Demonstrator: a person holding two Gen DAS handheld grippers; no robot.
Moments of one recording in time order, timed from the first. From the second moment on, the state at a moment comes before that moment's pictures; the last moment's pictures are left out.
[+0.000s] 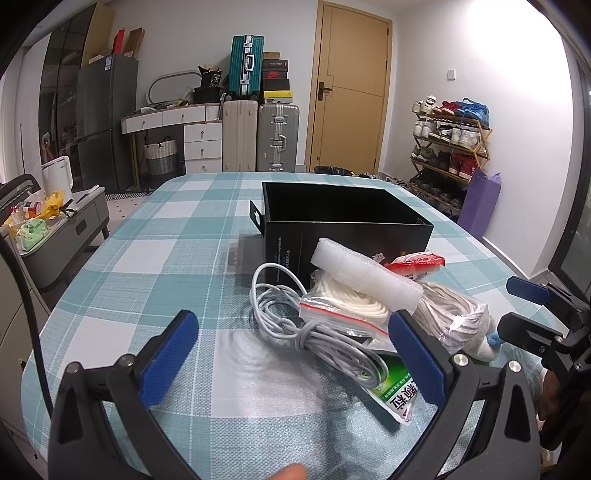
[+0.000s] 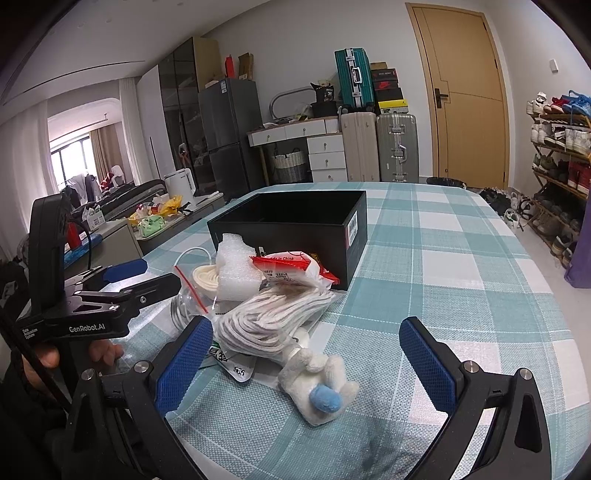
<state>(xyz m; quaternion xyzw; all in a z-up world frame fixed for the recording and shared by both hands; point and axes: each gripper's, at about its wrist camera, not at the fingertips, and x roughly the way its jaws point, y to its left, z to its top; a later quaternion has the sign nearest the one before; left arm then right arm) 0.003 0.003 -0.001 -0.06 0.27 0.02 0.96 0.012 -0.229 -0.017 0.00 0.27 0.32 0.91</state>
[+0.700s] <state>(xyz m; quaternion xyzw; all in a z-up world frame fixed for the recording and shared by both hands) 0.002 0.003 -0.002 -0.05 0.27 0.02 0.96 0.013 -0.230 -0.018 0.00 0.27 0.32 0.91</state>
